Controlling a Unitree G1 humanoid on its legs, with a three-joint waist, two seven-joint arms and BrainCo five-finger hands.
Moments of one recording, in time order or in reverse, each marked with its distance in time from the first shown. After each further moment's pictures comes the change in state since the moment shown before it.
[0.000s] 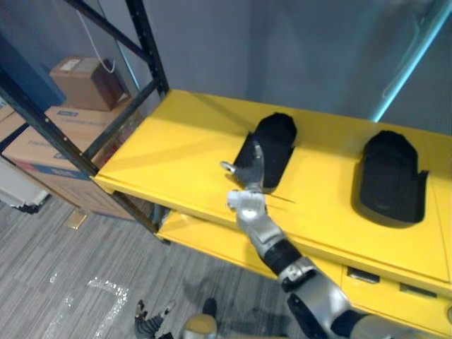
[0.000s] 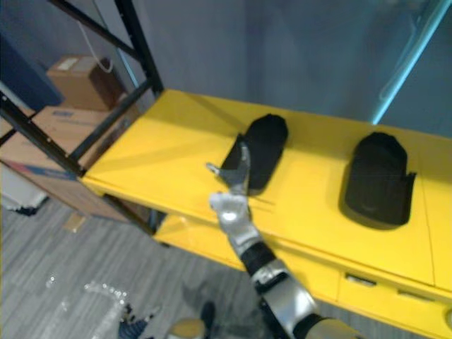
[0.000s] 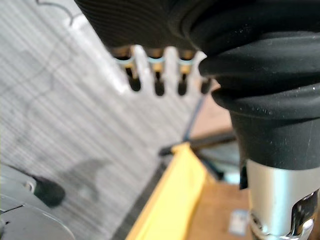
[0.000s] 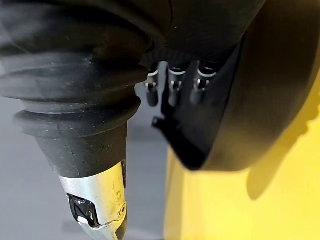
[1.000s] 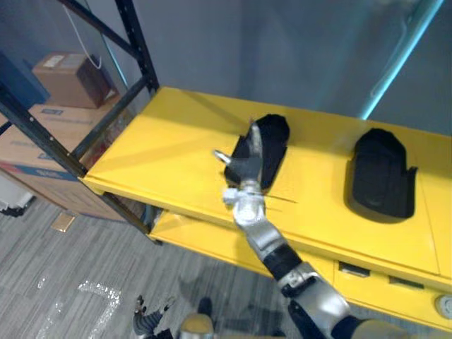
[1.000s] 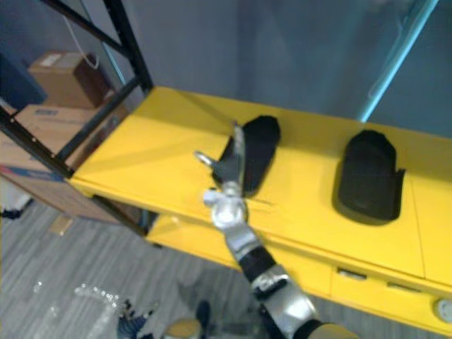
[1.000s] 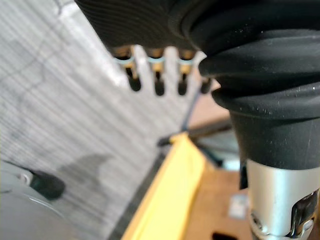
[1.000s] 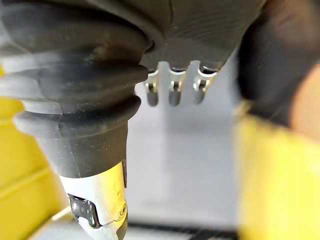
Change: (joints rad) left arm -0.052 0.045 -0.015 0.053 0.034 0.059 -0.063; right arm 0.040 0.006 0.170 -0.245 -0.213 -0.252 0.096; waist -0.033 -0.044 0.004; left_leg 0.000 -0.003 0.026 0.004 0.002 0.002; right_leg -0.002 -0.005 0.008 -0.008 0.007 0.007
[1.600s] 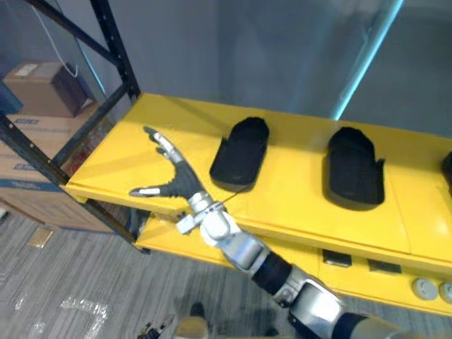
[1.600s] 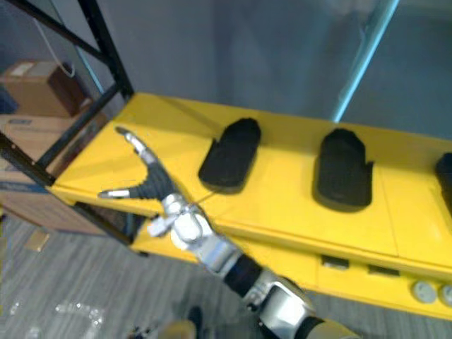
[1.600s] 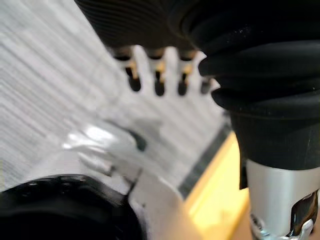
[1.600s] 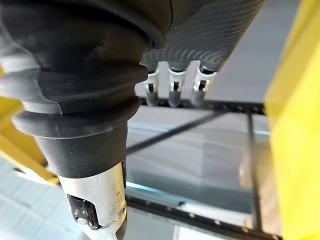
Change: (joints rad) left arm -0.096 0.045 0.058 0.185 -0.239 0.218 -0.296; right arm -0.022 -0.001 0.267 -0.116 0.132 0.137 0.306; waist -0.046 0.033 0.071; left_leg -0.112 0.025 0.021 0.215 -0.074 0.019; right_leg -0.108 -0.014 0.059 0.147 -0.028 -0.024
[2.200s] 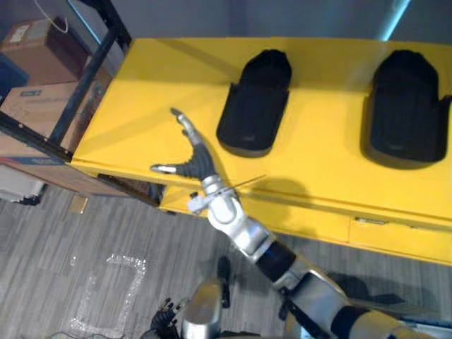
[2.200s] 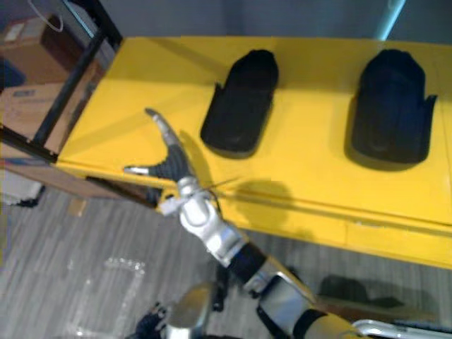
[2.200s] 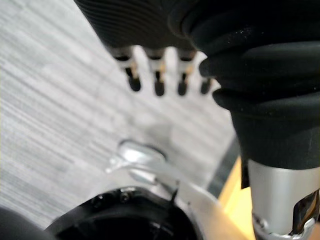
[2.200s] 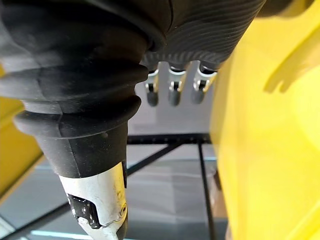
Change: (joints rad) left arm -0.043 0.018 -0.200 0.006 -0.098 -0.066 -0.036; right arm -0.070 -0.008 -0.098 0.056 -0.125 0.068 -0.078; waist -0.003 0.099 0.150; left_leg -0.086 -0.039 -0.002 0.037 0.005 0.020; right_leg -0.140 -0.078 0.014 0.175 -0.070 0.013
